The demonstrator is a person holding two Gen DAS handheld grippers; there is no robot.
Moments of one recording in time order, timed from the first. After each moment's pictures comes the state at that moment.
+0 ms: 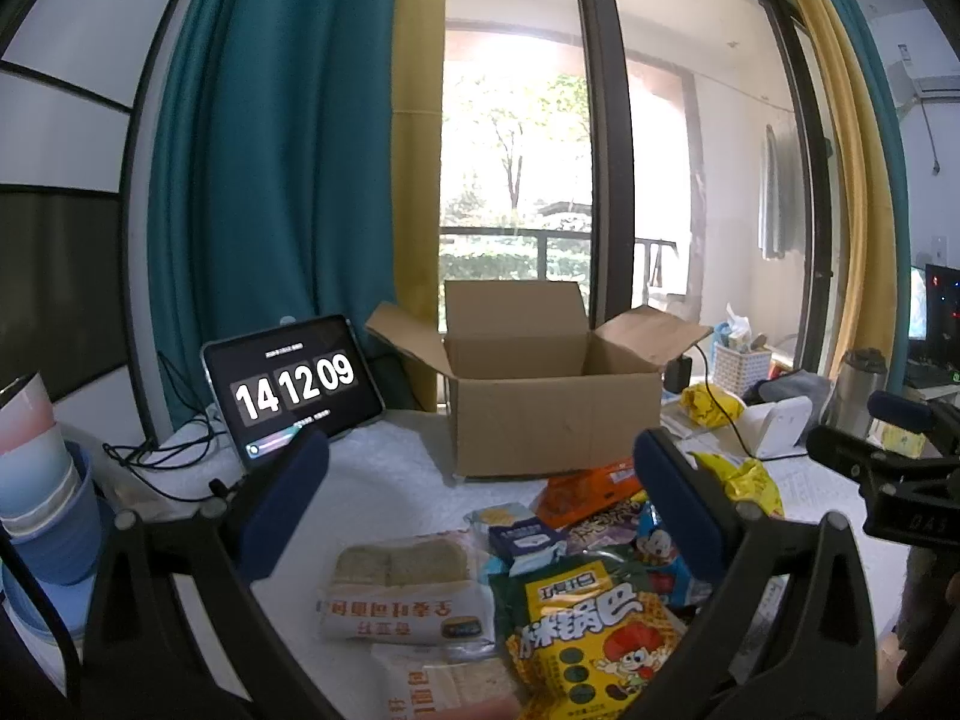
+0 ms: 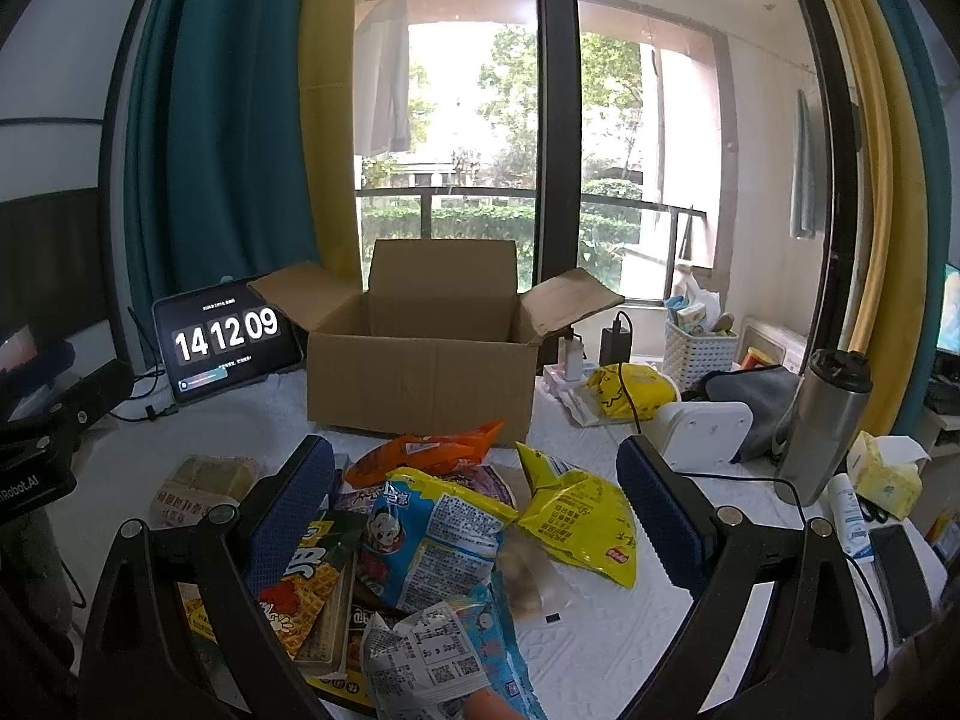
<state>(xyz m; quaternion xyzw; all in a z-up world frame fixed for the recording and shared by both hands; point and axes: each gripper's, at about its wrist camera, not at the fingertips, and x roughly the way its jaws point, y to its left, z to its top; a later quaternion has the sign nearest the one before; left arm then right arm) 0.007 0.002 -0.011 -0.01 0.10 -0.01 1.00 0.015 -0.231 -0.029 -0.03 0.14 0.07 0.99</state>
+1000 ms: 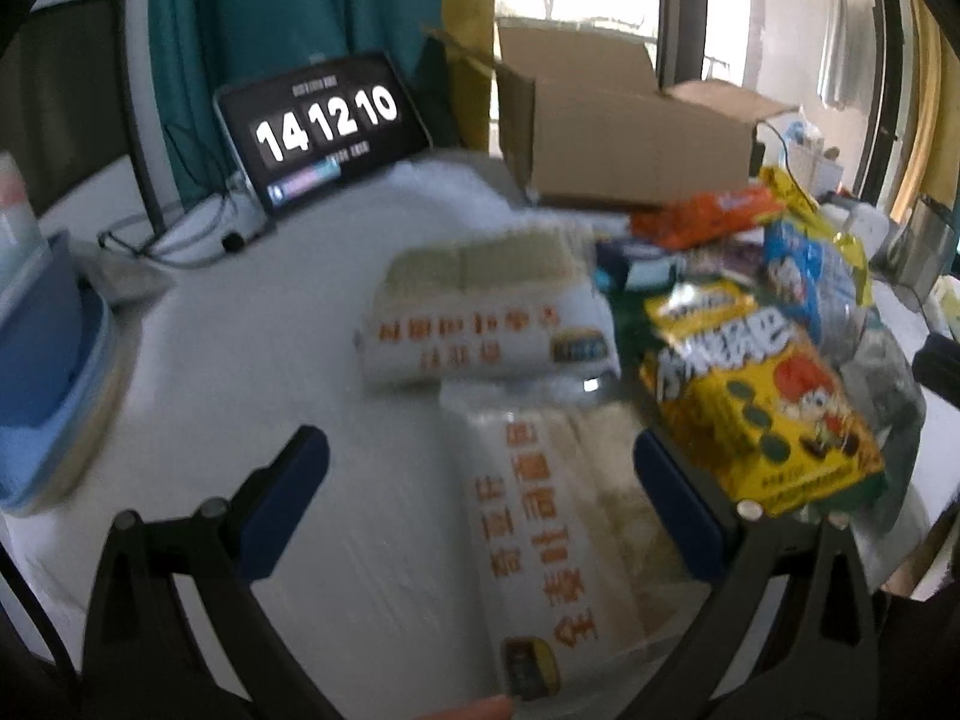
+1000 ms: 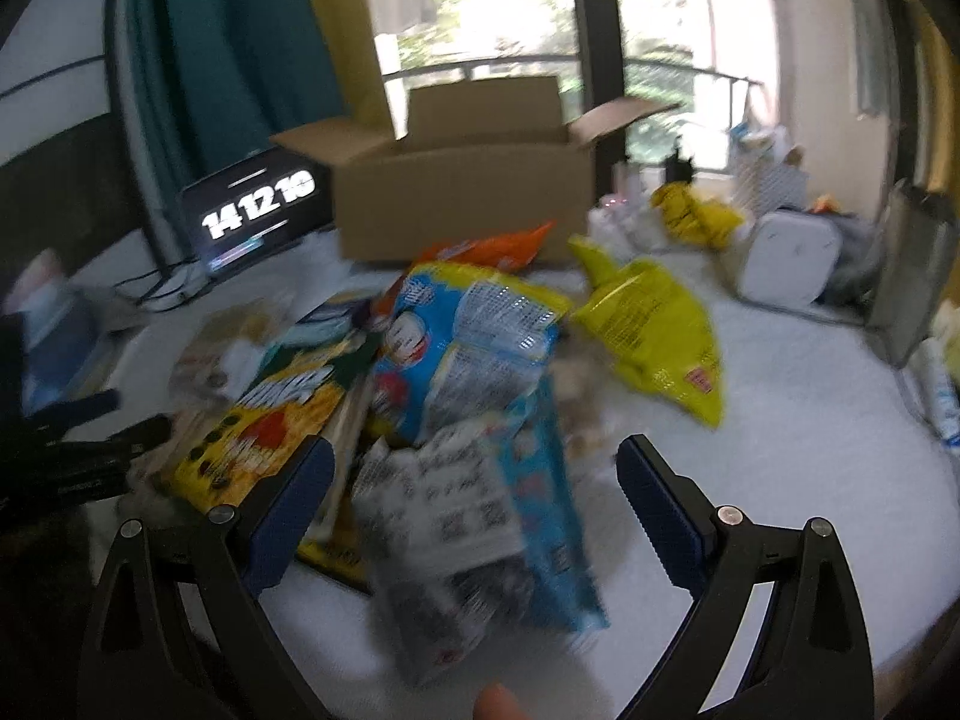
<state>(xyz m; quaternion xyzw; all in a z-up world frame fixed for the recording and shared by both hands) 0.031 0.038 -0.138 -0.02 0.37 0.03 0.93 0.038 -0.250 -0.116 0.01 0.31 0.16 0.94</state>
